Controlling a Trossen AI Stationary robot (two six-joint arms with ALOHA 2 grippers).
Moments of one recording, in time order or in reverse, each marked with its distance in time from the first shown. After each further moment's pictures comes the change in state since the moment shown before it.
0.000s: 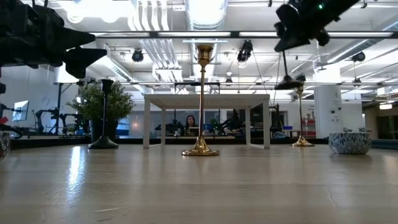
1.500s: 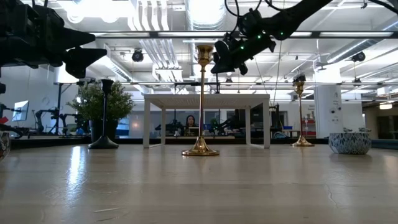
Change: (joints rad) left arm 0.000 0.000 0.000 0.000 0.000 0.000; right arm -0.592 0.805 0.576 0.378 -0.889 -0.289
